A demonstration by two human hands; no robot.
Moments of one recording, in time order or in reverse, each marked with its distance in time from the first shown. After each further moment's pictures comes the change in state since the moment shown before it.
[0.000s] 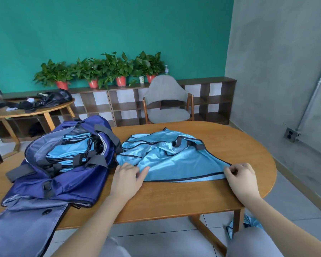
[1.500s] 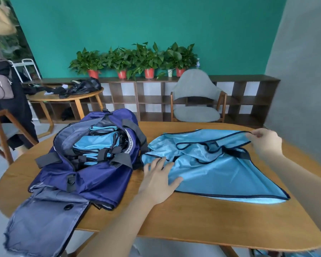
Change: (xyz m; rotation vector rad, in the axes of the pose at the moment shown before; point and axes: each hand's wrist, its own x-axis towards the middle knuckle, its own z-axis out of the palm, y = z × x) left_hand 0.019 0.002 0.008 -0.037 -0.382 -0.098; right_hand 0.151 -0.101 0.041 0.047 -0.021 -0.008
